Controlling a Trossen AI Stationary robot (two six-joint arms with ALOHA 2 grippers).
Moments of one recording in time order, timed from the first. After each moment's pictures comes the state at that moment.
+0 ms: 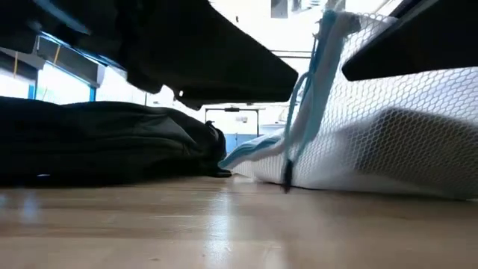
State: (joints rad) left arm -0.58 2.02 0.97 0.67 -0.46 -0.17; right arm 0.87 2.27 1.65 -0.98 1.17 0.83
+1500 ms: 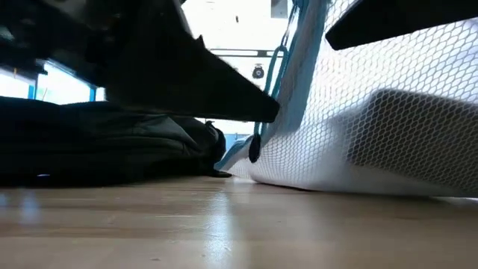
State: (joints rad) left arm -0.62 2.04 0.97 0.61 -0.51 -0.12; right arm 0.86 2.22 1.66 -0.81 1.09 0.65
